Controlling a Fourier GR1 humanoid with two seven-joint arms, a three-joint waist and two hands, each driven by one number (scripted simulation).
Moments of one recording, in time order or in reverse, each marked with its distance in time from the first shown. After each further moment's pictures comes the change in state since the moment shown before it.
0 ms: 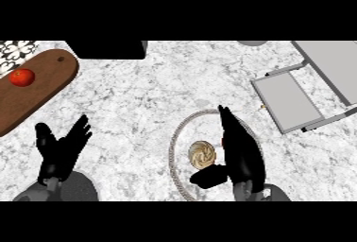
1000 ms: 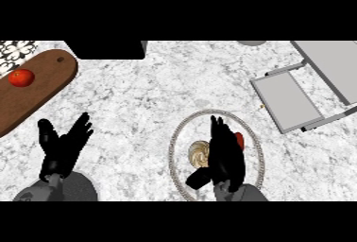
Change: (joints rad) left arm -0.022 -0.030 0.035 0.005 -0.043 -0.019 0.027; right arm 0.014 0.065 0.061 0.206 0.146 -0.037 0.015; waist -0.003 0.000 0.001
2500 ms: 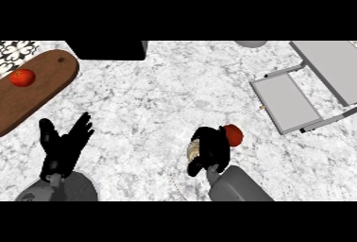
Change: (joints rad) left arm 0.004 -0.053 0.059 -0.018 -0.069 -0.043 0.028; right arm -0.164 -0.006 0.038 0.420 -0.123 -0.148 -0.189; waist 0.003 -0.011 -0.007
